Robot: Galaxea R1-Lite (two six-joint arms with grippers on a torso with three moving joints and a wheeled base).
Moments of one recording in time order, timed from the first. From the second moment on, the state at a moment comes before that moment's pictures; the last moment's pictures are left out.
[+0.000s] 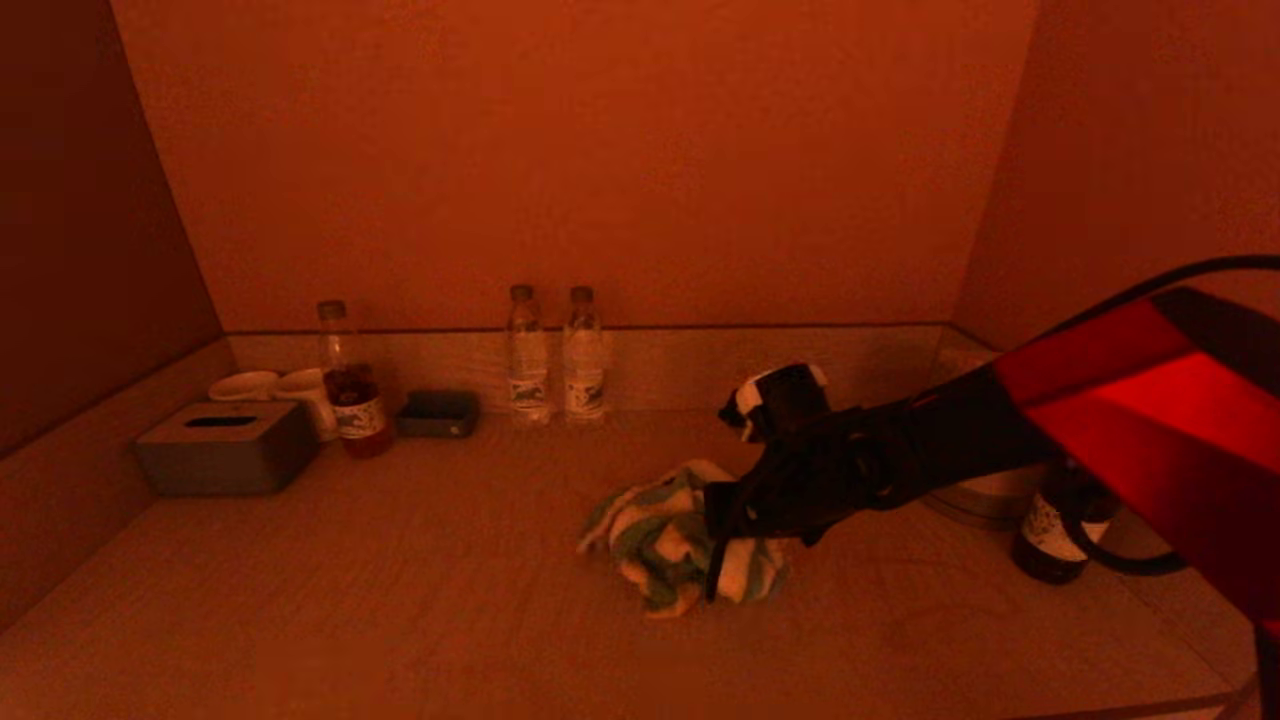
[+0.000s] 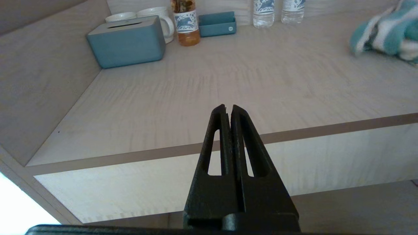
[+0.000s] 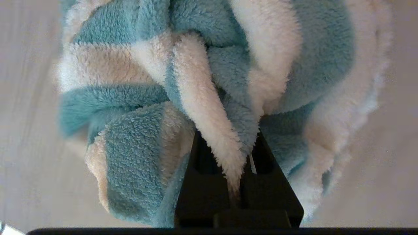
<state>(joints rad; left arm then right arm) -0.01 0.00 0.00 0.01 -0.06 0.09 0.40 2.09 -1.29 0.06 0.12 0.28</state>
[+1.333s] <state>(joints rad) -0.01 0.00 0.00 0.01 -0.06 0.09 0.17 2.08 -1.30 0.07 0.03 0.39</state>
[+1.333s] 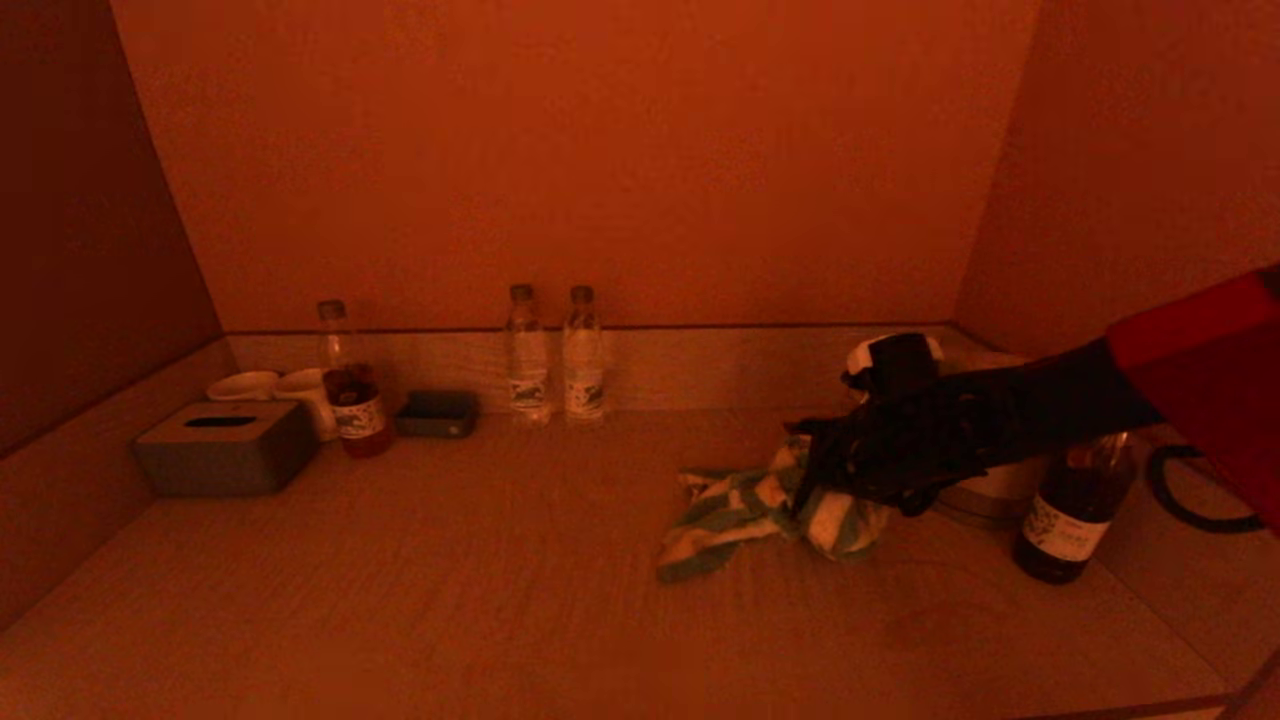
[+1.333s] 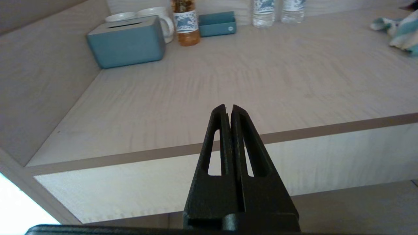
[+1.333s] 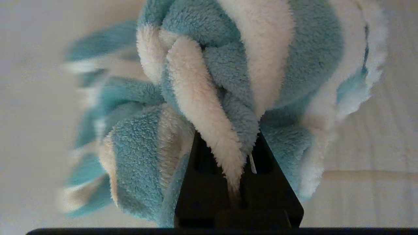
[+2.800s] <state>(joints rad) -0.01 0.00 0.00 0.01 -0.06 0.09 0.39 1.96 -0.94 -0.01 0.04 0.40</state>
